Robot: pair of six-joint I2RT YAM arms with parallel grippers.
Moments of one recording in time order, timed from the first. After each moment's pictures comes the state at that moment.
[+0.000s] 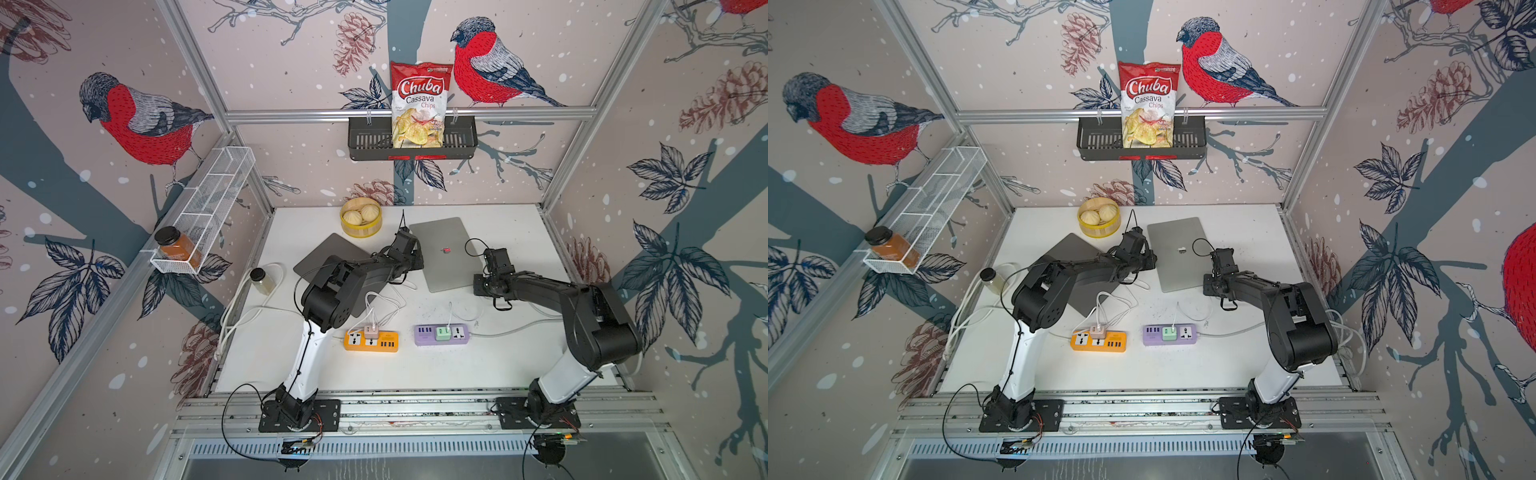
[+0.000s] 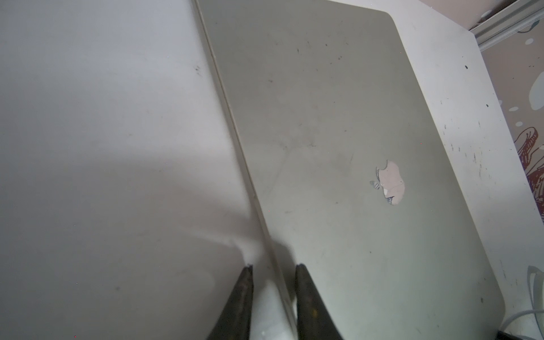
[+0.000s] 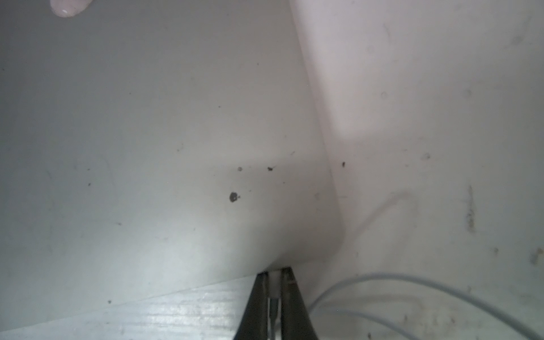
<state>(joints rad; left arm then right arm) -0.60 2.24 1.46 0.03 0.06 -0.60 0.29 1.68 0.82 -0.19 0.05 0.24</state>
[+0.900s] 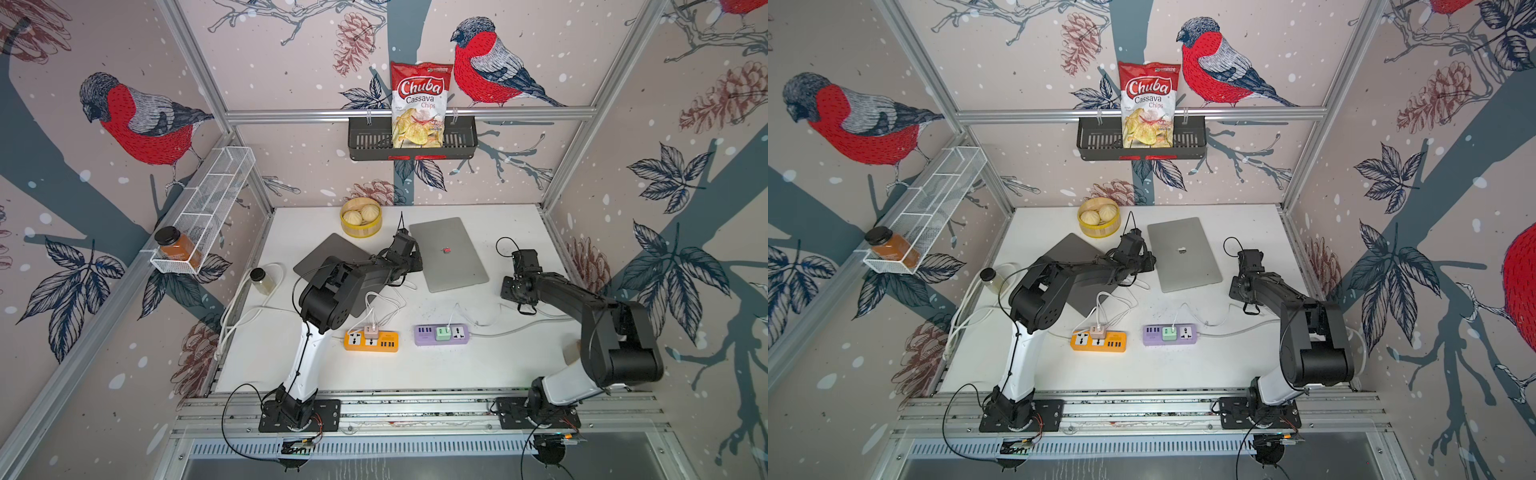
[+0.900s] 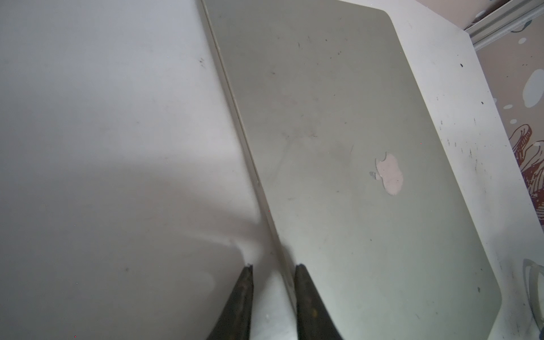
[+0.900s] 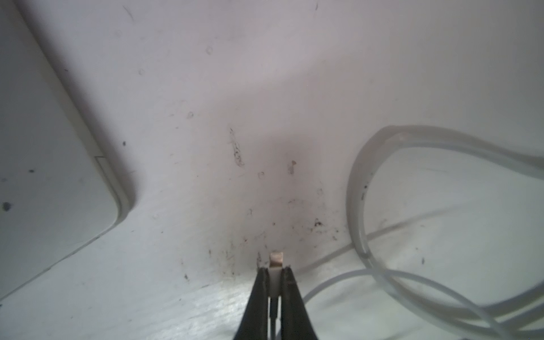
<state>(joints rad) -0.60 2.21 1.40 0.08 0.07 -0.60 0.08 1.56 0.80 -0.40 0.14 0.29</state>
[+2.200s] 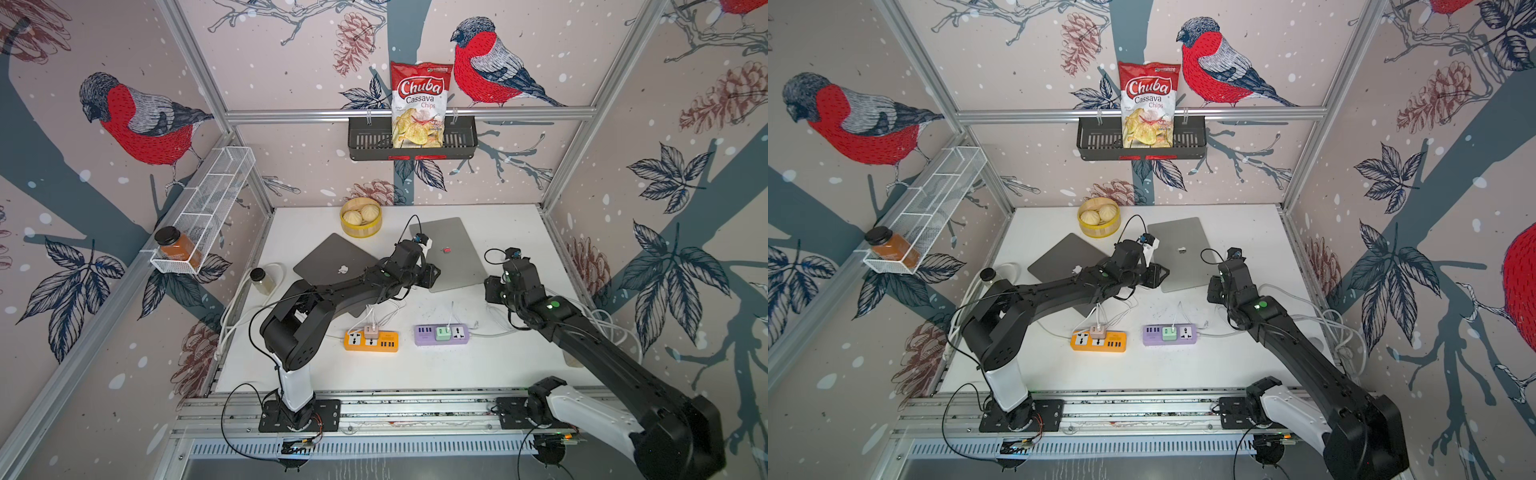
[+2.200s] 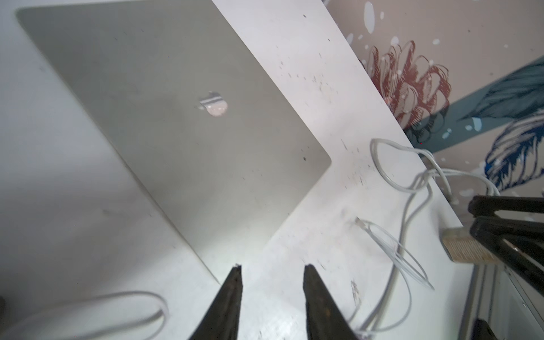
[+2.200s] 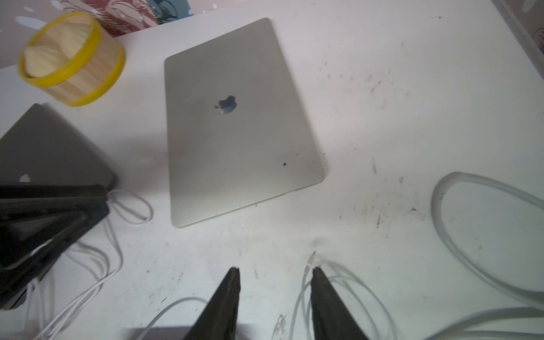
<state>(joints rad) -0.76 1.79 1.13 0.03 0.21 -0.45 0.50 0.97 0.69 -0.46 0.19 0.44</state>
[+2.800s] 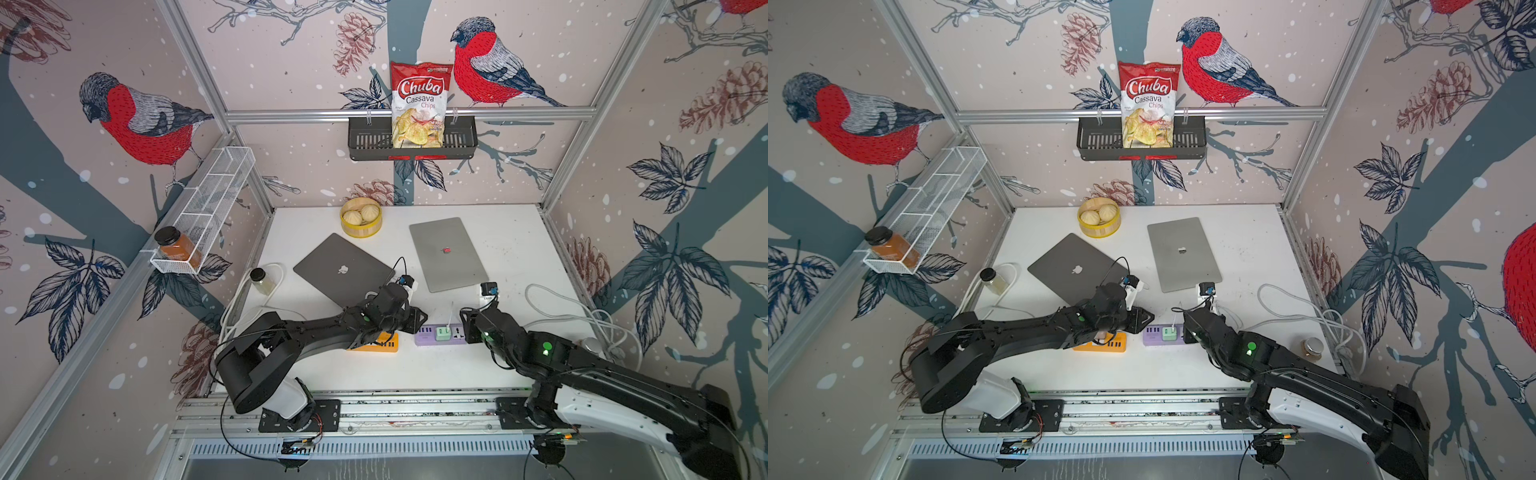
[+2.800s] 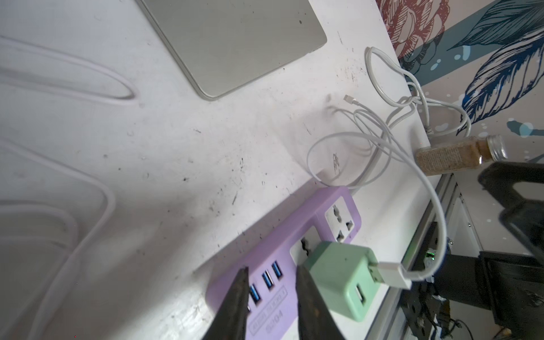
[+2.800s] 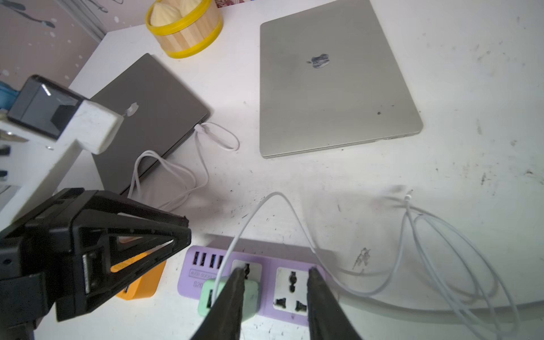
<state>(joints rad) -0.88 1.48 0.66 0.14 0.21 -0.64 1.10 0.83 0.55 -0.46 0.52 0.71</state>
